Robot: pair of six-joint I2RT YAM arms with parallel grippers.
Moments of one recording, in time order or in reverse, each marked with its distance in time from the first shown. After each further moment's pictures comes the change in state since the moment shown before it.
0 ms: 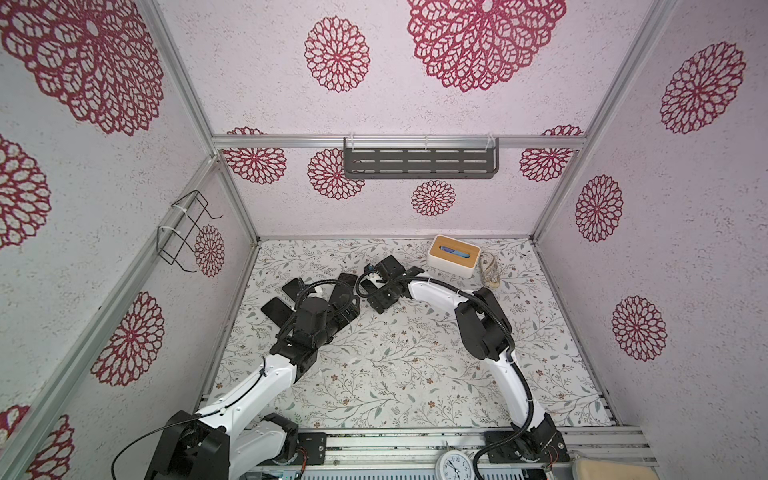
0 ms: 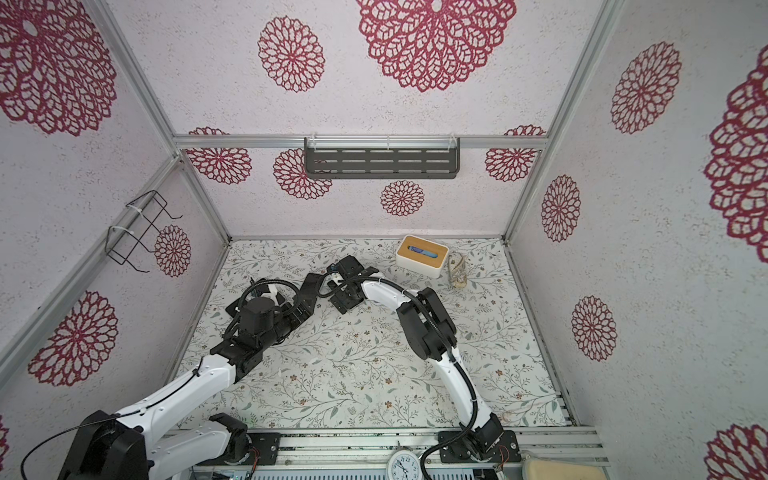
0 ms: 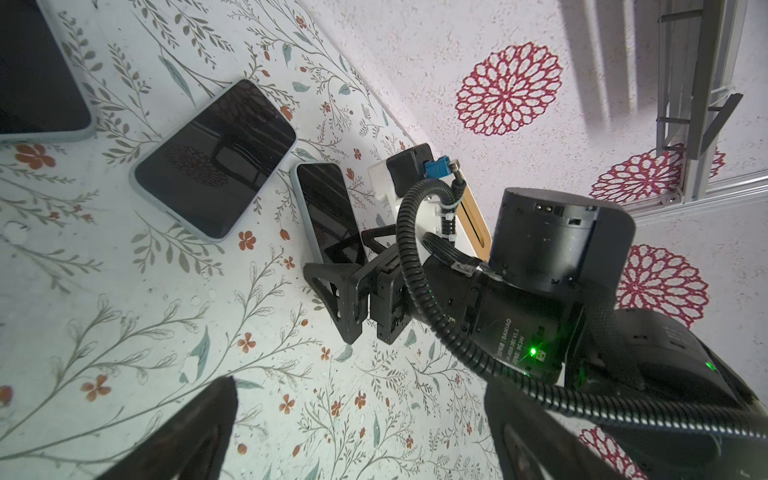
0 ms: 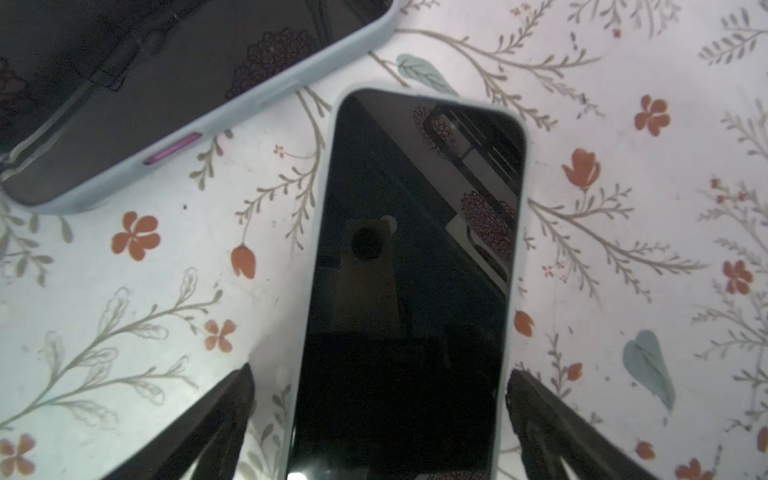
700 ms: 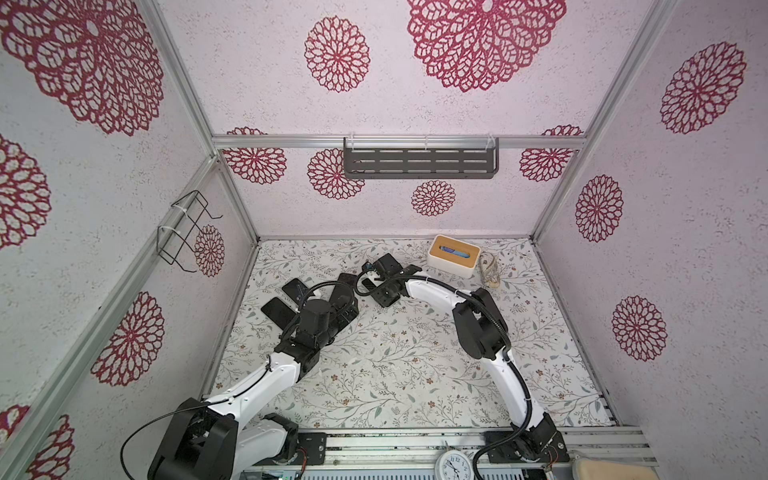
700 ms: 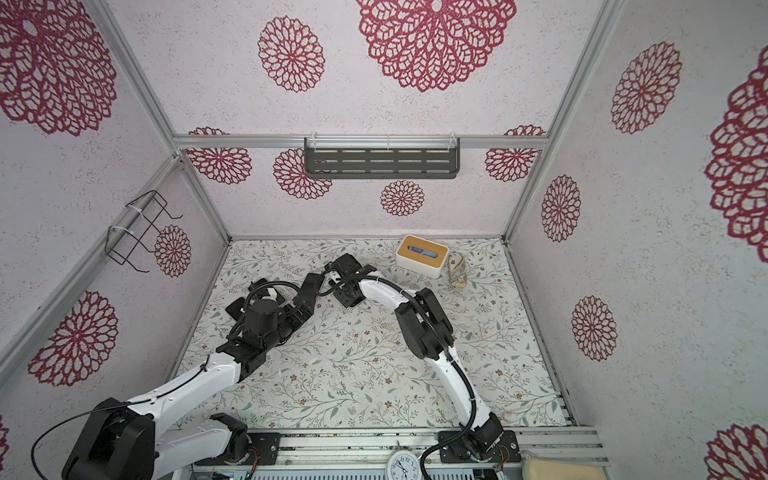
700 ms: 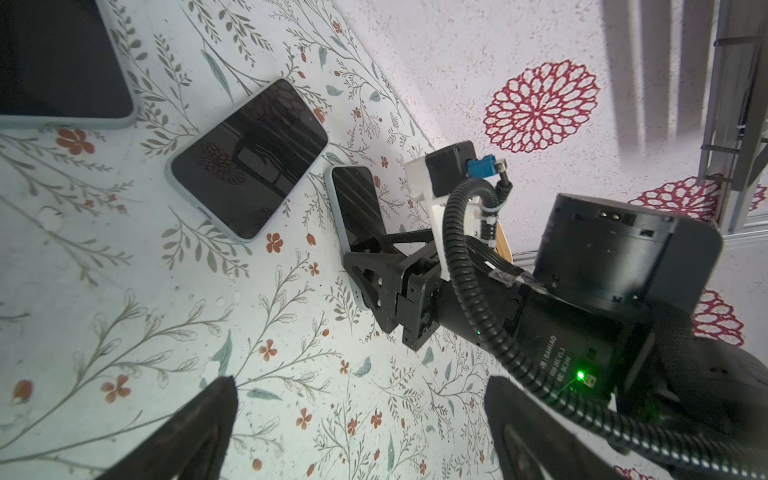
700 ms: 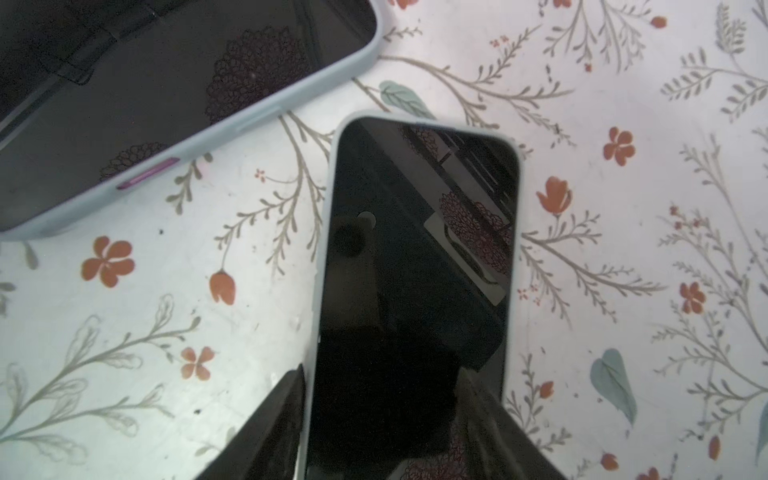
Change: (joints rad) left arm 0.000 0.058 -0.034 0.061 -0.059 -0.059; right arm 0.006 0.017 0.032 -0.005 0.050 -0.014
